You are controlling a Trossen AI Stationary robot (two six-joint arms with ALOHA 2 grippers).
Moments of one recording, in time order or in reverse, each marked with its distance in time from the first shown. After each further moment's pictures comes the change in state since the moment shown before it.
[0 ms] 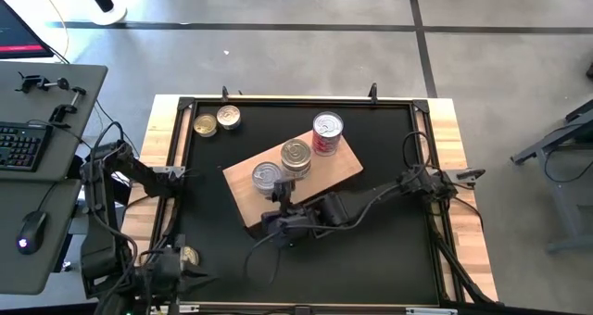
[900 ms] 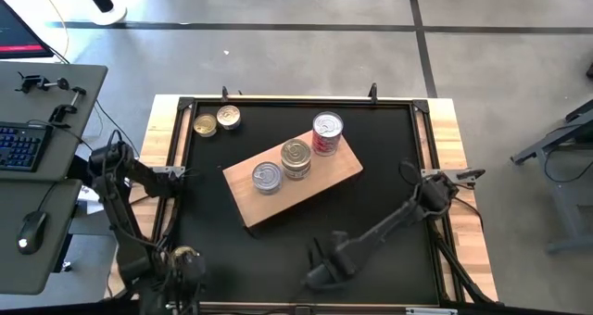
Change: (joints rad) left arm 0.039 0.019 -0.373 0.127 0.772 -0.361; right arm 0.224 -0.015 -0.488 -0.169 -0.646 0.759
